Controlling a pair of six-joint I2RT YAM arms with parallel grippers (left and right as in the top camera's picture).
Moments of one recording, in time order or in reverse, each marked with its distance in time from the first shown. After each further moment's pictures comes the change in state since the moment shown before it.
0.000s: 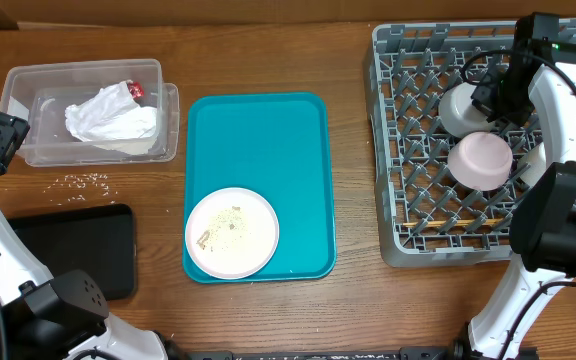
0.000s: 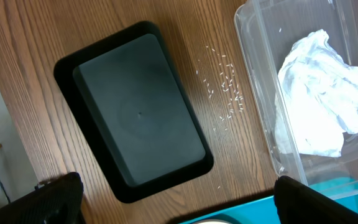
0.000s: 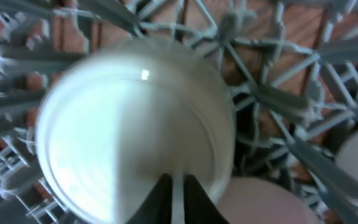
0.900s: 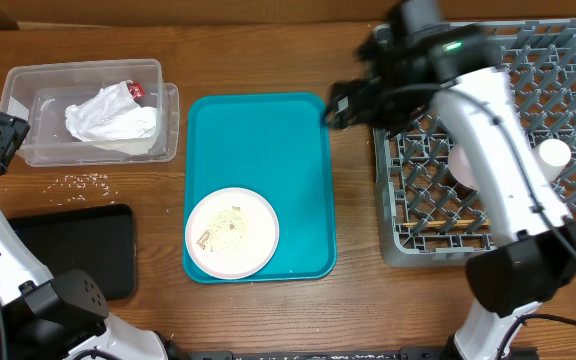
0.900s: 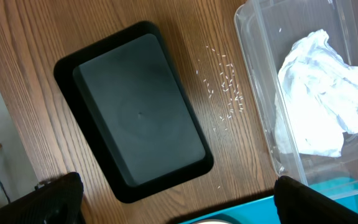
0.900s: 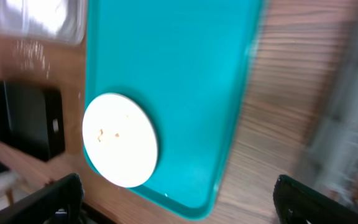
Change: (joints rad) left arm 0.000 0.000 0.000 0.000 0.000 0.000; right arm 0.521 -0.190 0.140 -0.273 -0.416 -0.225
